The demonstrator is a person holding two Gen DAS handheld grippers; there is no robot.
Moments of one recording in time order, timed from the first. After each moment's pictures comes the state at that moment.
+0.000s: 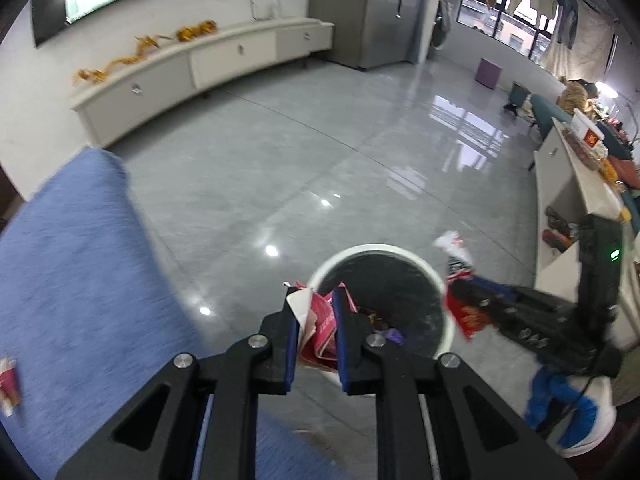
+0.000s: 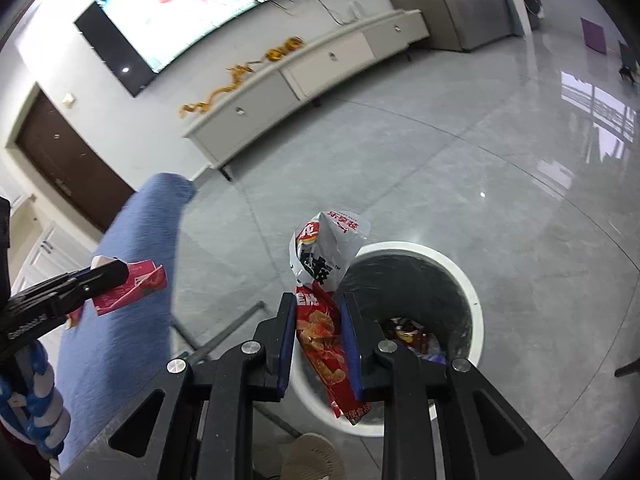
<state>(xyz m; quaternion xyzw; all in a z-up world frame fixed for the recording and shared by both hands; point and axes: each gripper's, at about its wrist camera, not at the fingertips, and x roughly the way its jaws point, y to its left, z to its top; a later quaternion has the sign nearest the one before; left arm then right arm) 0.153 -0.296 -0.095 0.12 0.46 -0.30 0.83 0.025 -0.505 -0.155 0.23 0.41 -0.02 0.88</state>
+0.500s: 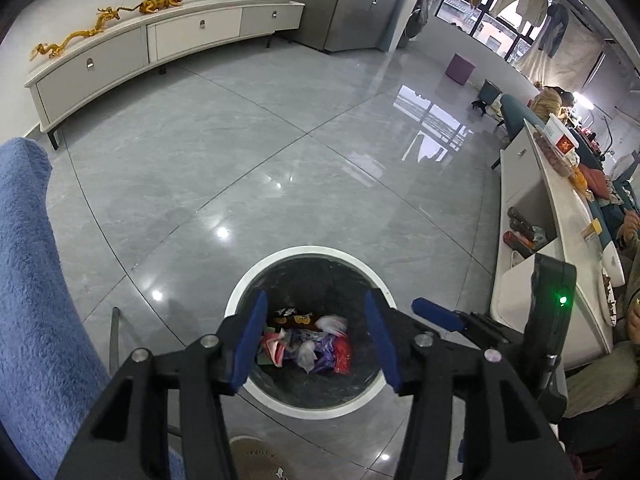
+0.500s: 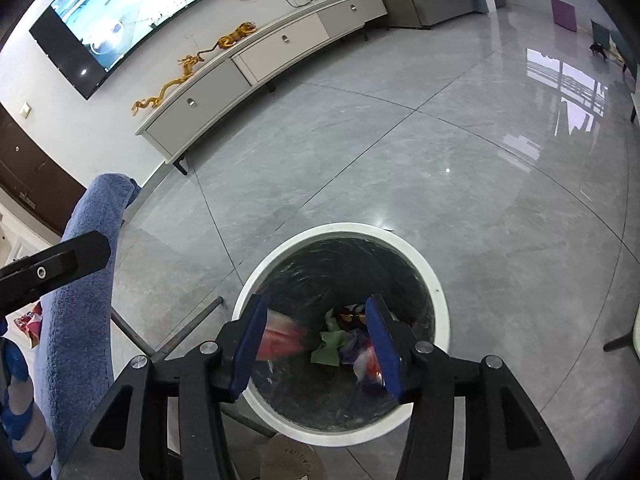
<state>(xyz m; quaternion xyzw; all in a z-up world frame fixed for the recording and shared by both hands) 0.167 -0.343 -0.114 0.08 0.49 -0.36 0.79 0.017 -0.529 -0.175 0.24 0.44 -0.07 0.86</state>
